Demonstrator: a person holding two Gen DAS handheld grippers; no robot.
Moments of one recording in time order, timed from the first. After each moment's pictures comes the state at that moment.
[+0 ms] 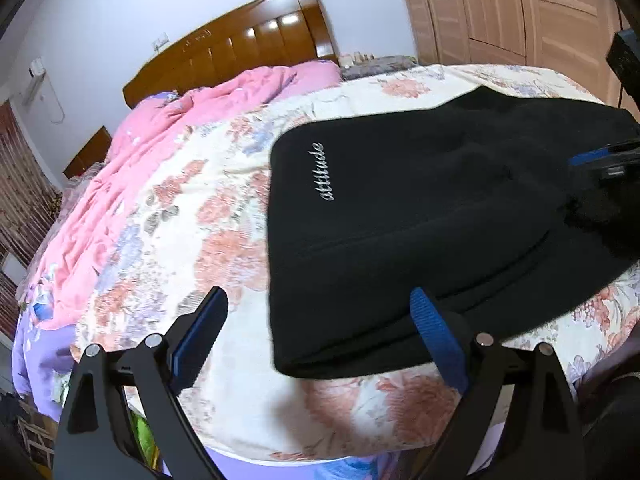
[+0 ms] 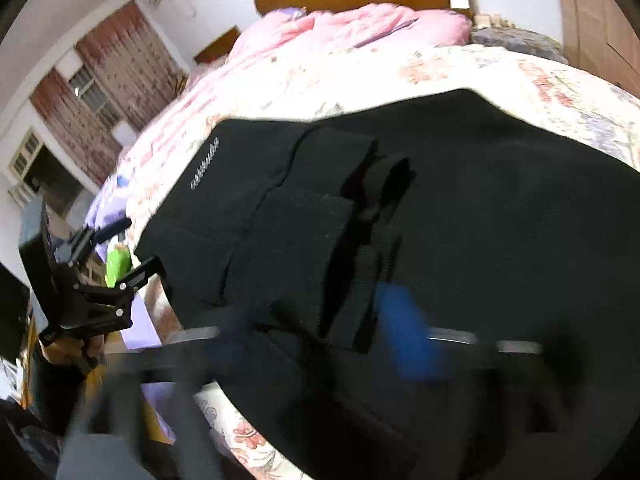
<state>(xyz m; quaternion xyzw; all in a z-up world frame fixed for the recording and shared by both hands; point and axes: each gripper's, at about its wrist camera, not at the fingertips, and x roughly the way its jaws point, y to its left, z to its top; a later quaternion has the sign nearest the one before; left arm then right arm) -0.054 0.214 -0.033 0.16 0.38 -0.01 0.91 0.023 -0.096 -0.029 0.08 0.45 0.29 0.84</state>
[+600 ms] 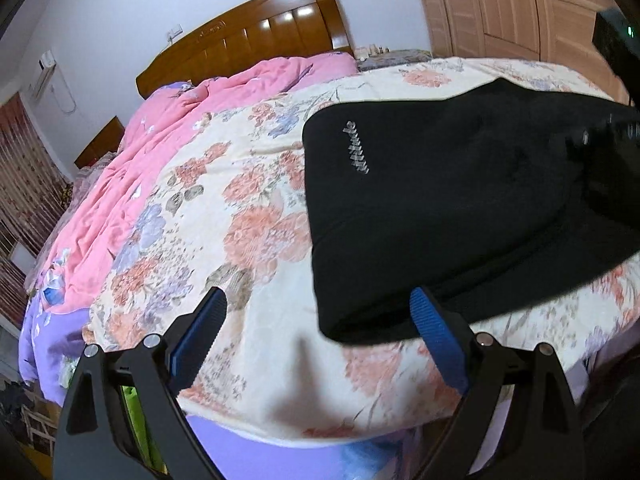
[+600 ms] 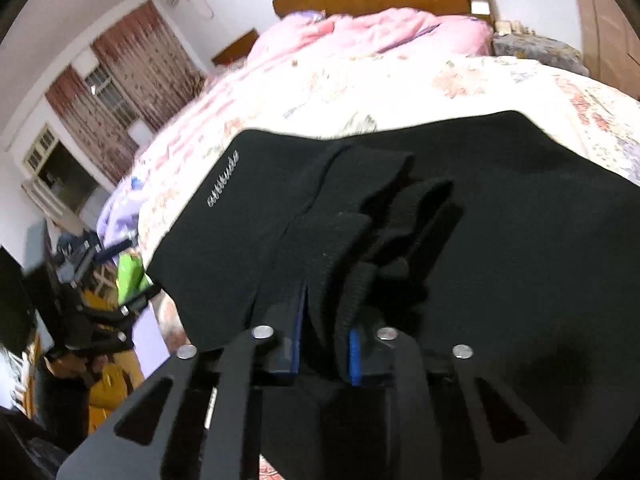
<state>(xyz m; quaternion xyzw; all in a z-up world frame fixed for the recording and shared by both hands) -0.071 0.239 -0.035 0.16 0.39 0.01 0.91 0.045 -0.063 -0.025 0.08 0.44 0.33 0.83</state>
